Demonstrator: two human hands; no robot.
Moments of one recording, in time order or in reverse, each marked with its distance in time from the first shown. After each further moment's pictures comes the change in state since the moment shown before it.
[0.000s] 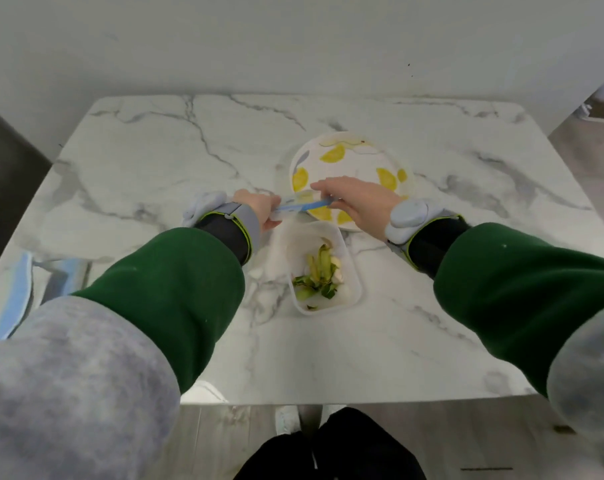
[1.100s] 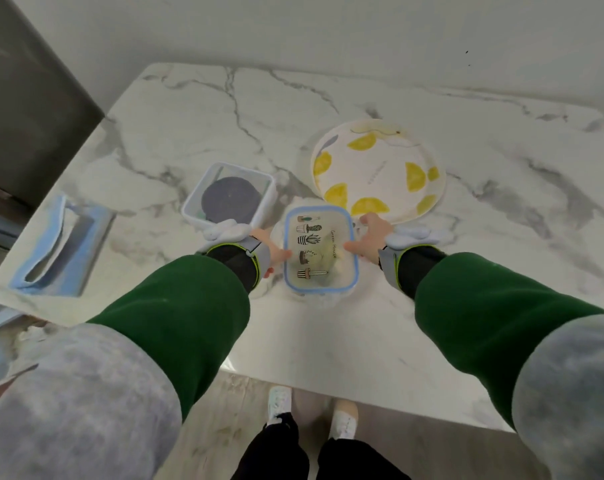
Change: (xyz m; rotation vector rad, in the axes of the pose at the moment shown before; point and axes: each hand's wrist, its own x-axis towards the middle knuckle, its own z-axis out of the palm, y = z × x) left_hand -0.033 -0.078 0.004 0.971 0.059 -0.100; right_hand -0.016 0.059 0.081 0.239 -0.263 0.651
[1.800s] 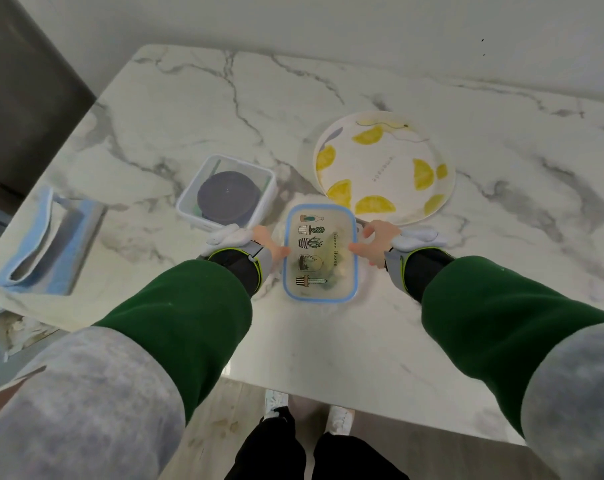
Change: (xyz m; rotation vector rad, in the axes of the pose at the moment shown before) left_hand 0.027 -0.002 0.006 -0.005 0.018 -0.006; right_hand 0.025 0.013 0.013 -0.003 -0.044 0.073
